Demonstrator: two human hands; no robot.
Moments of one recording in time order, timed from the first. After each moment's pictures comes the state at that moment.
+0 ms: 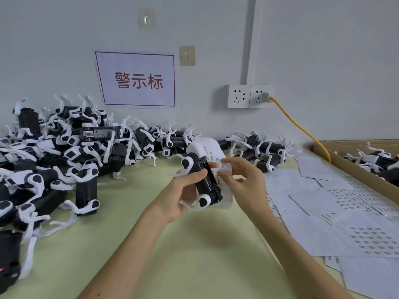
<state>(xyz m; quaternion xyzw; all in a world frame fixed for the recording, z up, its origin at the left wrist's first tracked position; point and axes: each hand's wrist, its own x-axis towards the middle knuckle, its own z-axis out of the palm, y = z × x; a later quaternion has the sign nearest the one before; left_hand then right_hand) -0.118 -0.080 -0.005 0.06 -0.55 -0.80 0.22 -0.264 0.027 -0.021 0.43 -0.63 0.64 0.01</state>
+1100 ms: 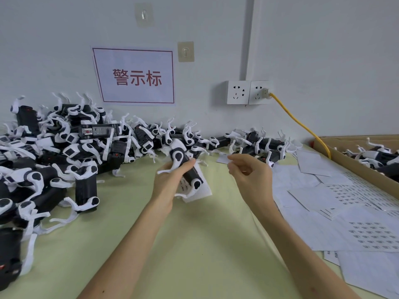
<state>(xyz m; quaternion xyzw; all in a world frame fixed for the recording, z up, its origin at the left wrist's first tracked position) -0.128 -0.096 -0.013 0.32 -0.54 -0.66 0.41 -0.270 0.030 -0.018 0.38 -0.64 0.66 0.03</state>
